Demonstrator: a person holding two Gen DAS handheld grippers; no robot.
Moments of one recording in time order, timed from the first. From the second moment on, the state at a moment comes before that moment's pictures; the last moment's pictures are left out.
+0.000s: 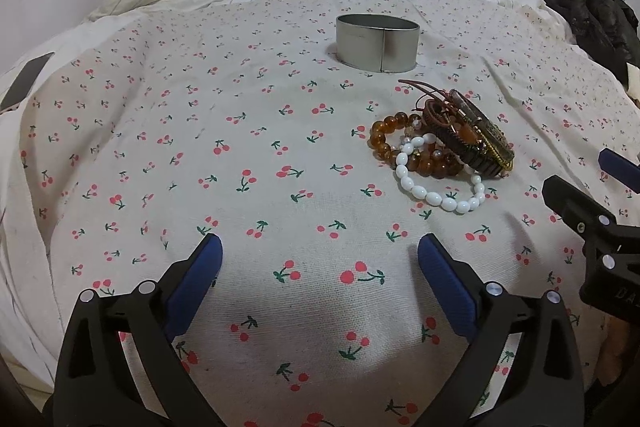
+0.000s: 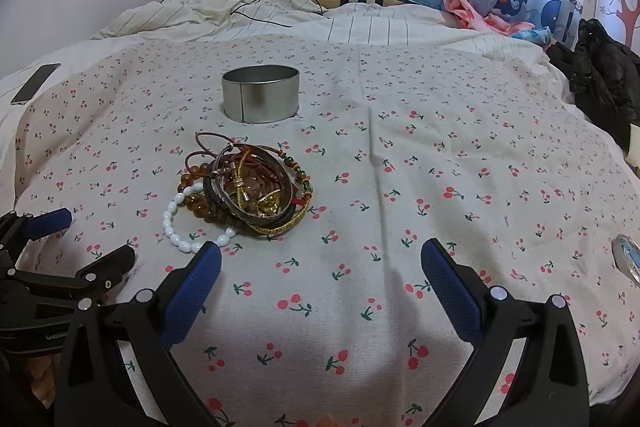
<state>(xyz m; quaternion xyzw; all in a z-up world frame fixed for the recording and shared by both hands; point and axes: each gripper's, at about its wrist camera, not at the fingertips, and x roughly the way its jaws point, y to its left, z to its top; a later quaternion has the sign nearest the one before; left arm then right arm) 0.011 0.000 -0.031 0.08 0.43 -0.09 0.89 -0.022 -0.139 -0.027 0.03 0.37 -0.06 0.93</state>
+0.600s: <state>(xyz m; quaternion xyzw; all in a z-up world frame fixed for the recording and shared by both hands) 0.012 -0.001 -0.031 0.08 0.43 -0.09 0.89 -0.021 -0.137 -0.029 0.03 0.37 -0.05 0.93</state>
